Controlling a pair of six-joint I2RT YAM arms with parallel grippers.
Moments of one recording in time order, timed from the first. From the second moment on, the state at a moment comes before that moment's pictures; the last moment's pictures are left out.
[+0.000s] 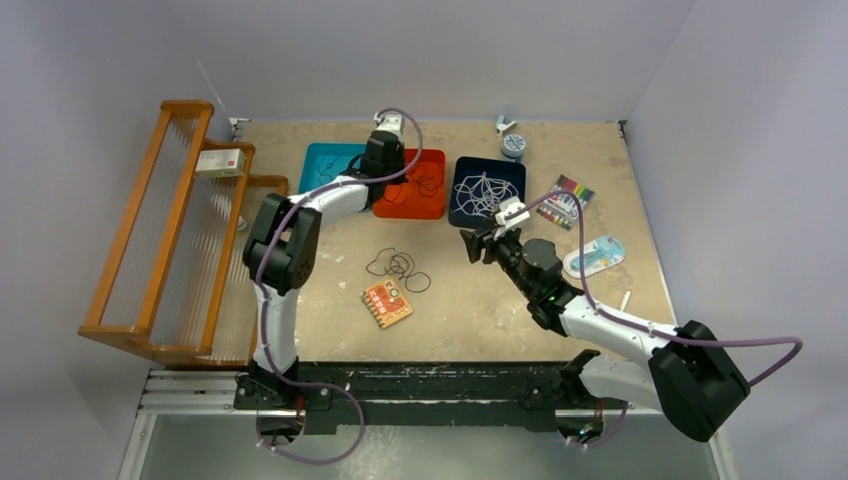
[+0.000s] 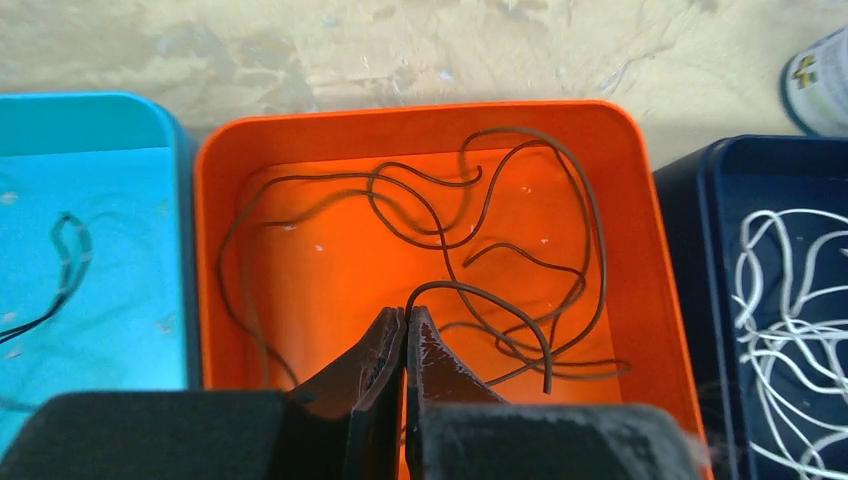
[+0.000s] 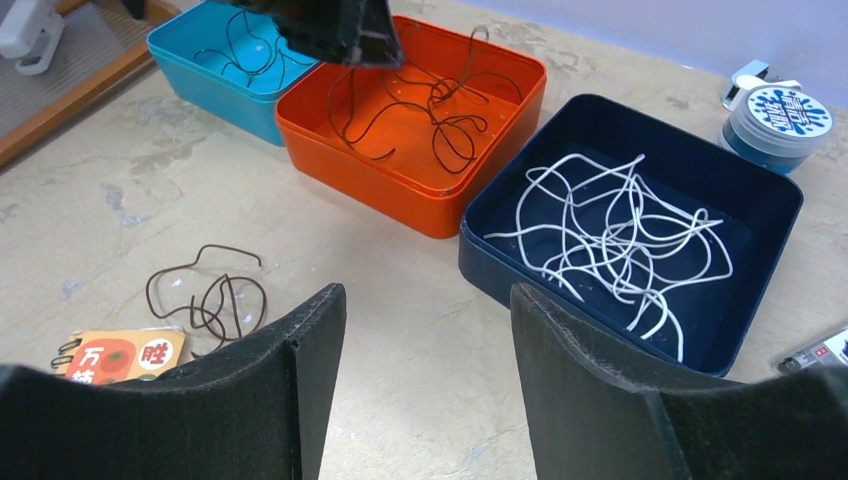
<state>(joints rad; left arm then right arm) -0.44 2.06 1.47 0.10 -0.17 -0.28 0.65 1.13 0.41 0.65 0.14 0.04</state>
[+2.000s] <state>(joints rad) -0.43 1.47 0.92 -0.08 -0.12 -0.50 0.65 1.29 0.63 0.49 -0.04 0.11</state>
